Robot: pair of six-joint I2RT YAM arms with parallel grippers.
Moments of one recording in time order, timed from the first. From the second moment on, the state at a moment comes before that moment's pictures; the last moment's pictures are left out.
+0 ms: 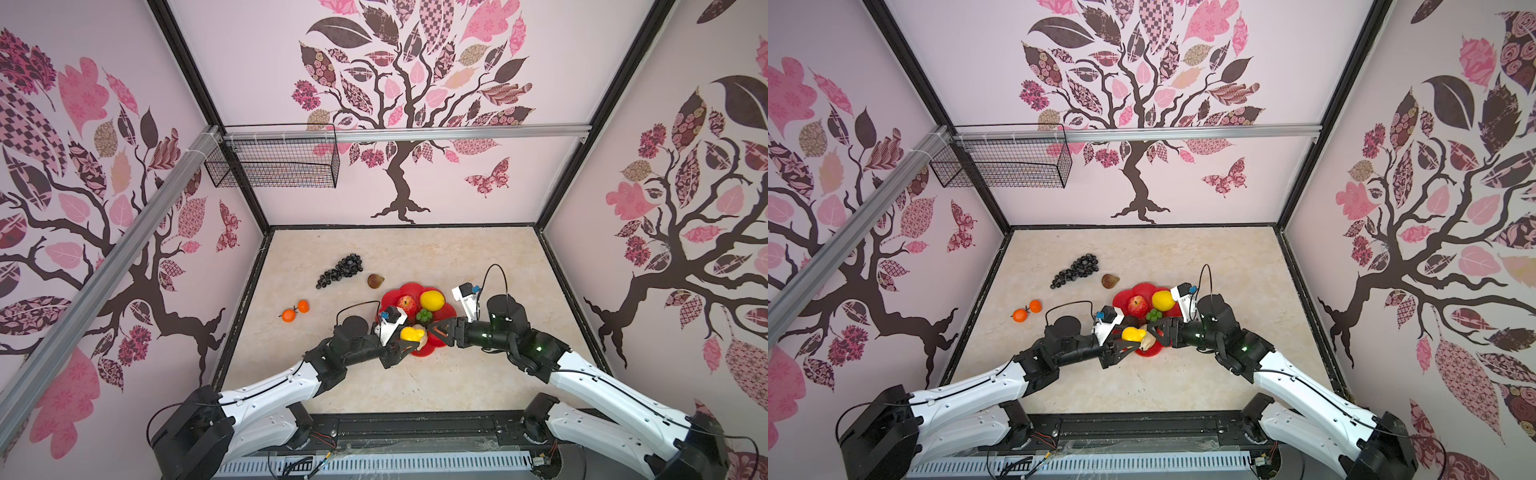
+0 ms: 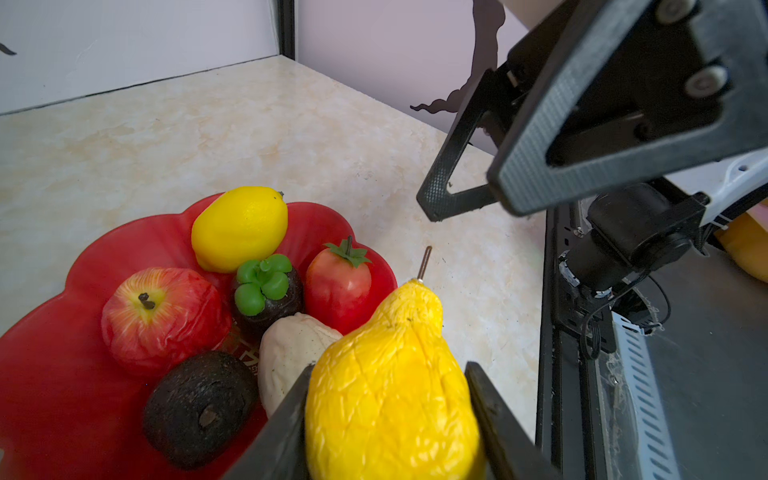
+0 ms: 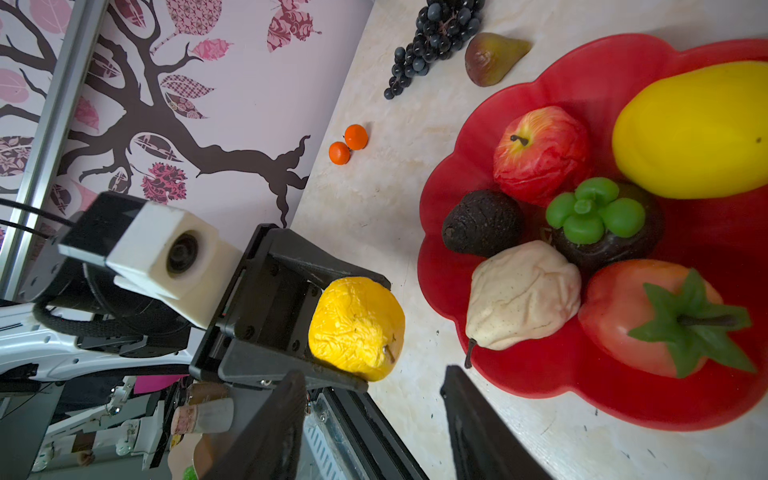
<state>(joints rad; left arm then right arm) -0.84 1.08 0.41 0.36 0.34 -0.11 0.71 0.91 0.62 -0.16 -0.42 0.74</state>
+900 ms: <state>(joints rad) -0.87 1.08 0.41 0.38 0.35 -0.07 0.76 0.98 0.62 -0.15 -0.40 0.75</state>
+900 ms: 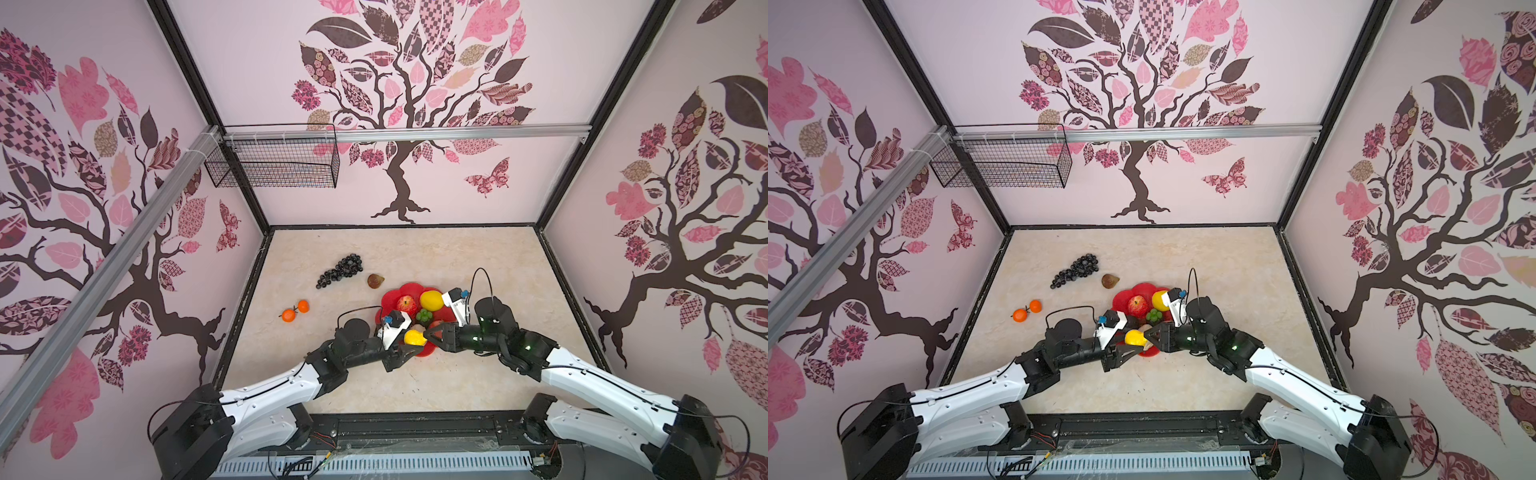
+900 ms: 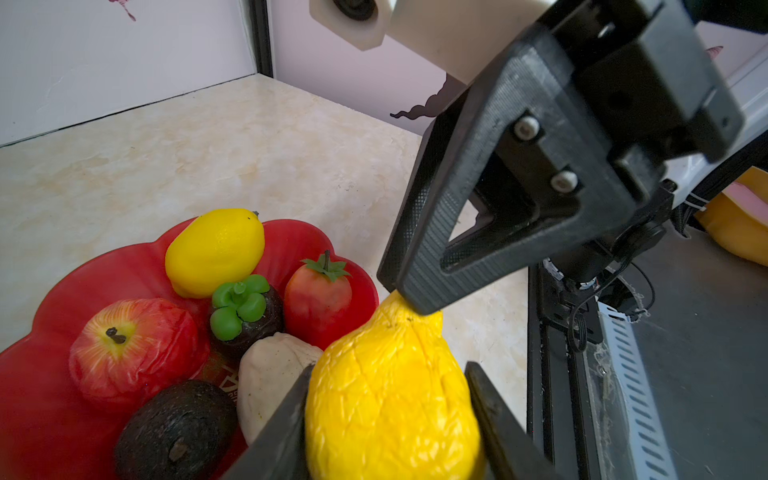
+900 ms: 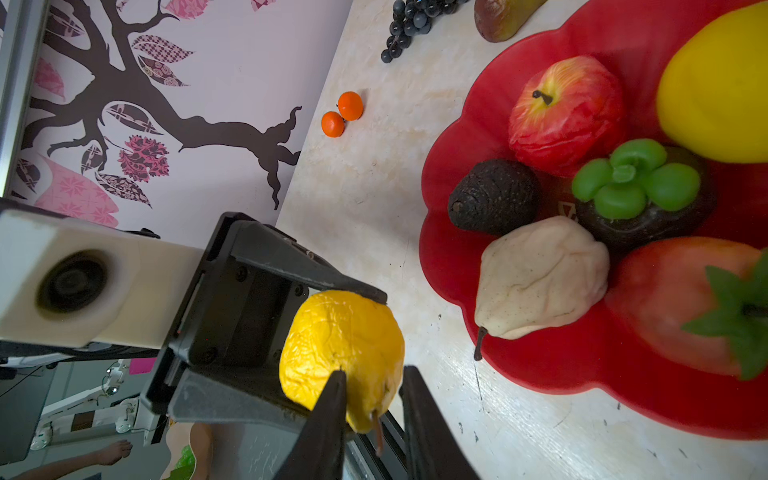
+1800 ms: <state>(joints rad) -0.89 1.10 0.41 0.32 0.26 -0.05 0.77 1.00 0.68 -0.17 -0.36 0.73</state>
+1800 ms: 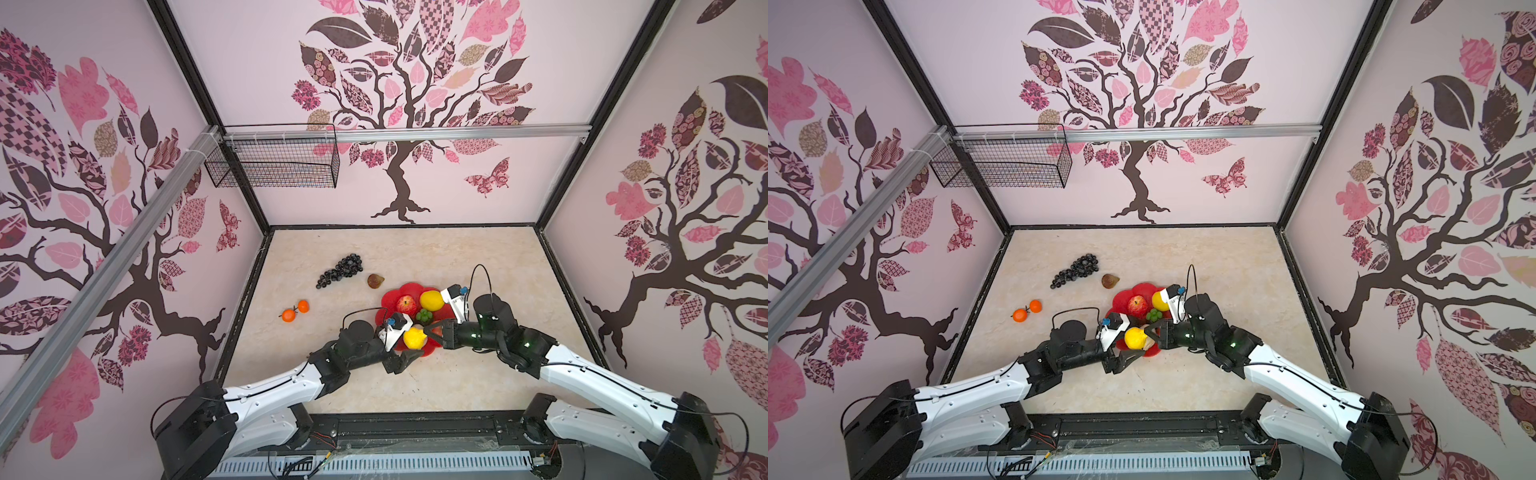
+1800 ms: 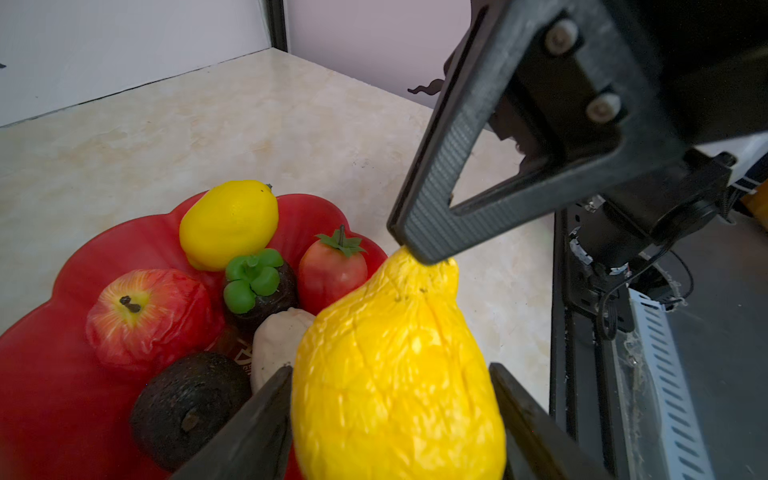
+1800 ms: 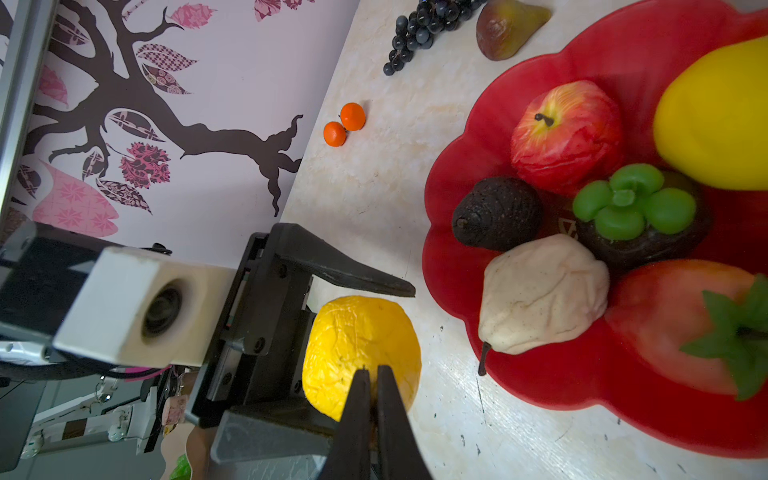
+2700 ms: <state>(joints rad) -0.82 0.46 0.31 0.02 -0.55 -0.14 0.77 1.55 1.19 -0.39 0.03 0.31</state>
